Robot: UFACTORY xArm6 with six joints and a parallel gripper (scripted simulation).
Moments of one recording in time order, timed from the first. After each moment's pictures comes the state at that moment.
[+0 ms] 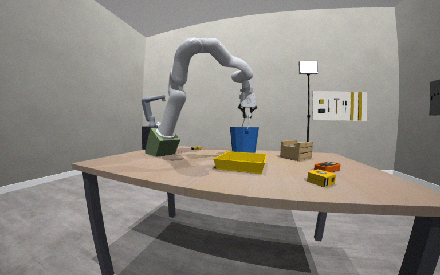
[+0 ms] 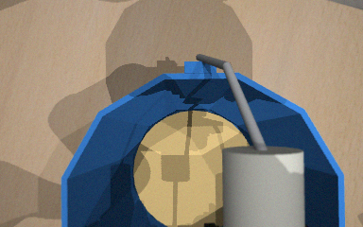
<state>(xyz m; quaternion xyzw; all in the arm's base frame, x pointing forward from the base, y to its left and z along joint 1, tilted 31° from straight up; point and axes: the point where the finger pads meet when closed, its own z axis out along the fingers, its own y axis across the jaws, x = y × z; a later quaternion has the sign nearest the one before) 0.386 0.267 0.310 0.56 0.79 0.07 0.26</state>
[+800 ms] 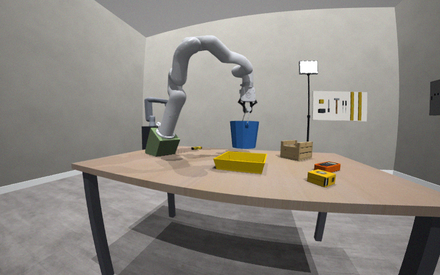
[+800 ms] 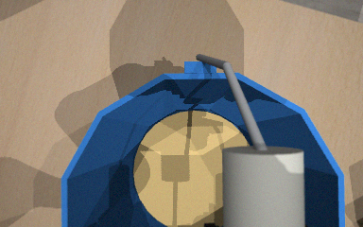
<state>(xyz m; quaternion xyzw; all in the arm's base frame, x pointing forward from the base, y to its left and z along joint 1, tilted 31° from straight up) 0.368 0.274 0.342 0.56 0.79 0.07 0.26</state>
